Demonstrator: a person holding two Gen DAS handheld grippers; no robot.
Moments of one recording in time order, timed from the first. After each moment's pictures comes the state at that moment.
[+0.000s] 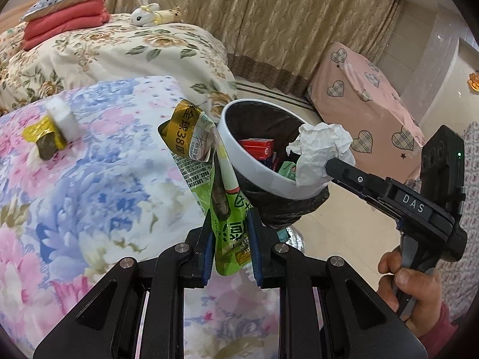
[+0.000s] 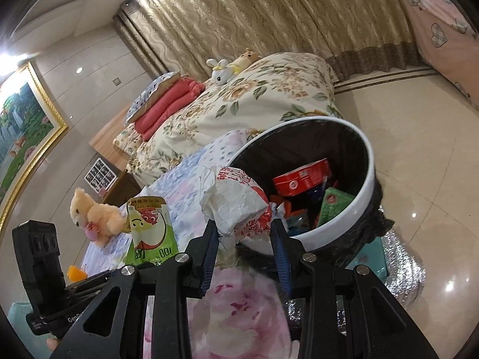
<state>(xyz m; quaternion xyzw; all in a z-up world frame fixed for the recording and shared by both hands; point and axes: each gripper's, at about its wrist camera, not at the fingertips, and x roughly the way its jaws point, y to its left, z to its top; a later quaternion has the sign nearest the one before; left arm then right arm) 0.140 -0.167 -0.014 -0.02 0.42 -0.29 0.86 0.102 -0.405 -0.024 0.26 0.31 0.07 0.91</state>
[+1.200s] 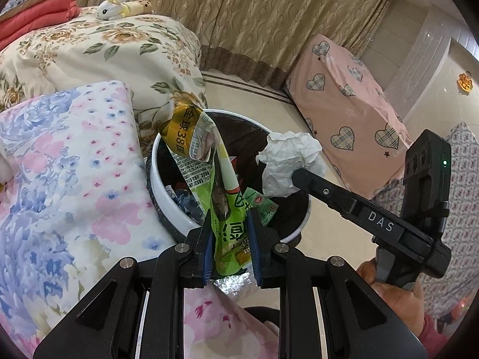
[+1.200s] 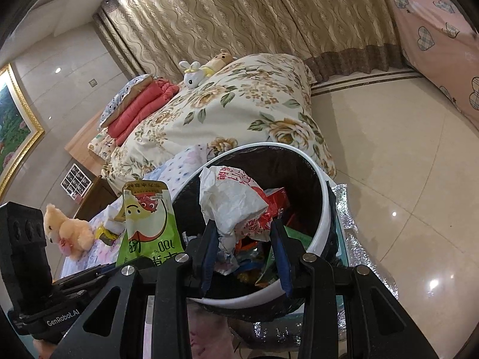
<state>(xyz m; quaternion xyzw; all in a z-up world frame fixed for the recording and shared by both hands) 0.189 -0.249 -0.011 -0.03 0.44 -0.34 0.83 0.145 -0.456 -0.027 0.25 0.33 0.02 0.91</state>
